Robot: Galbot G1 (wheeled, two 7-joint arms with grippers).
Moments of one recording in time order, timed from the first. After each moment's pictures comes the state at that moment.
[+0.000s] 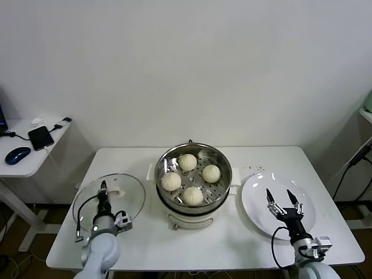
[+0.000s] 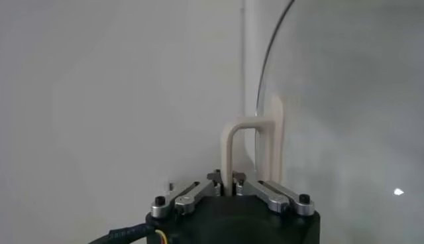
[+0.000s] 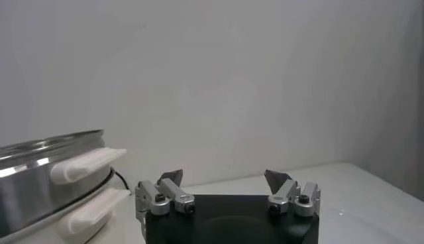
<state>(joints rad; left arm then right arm) 1.22 -1.35 -0.45 -1.65 1.44 0.50 0.10 -1.45 1.19 0.62 1.69 0.57 0.18 -0.15</state>
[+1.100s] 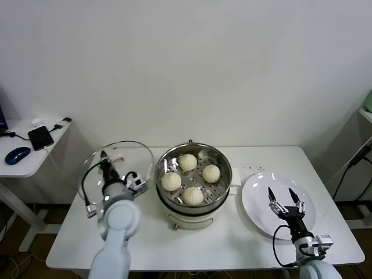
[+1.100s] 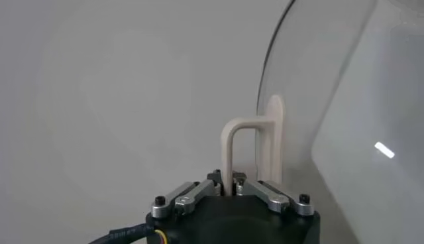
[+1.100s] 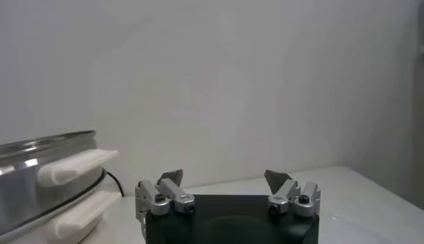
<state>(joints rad) 1.06 -1.56 -0.37 -1.91 1.70 0.67 0.44 -1.44 1.20 0.63 1.67 0.56 0.18 -0.15</state>
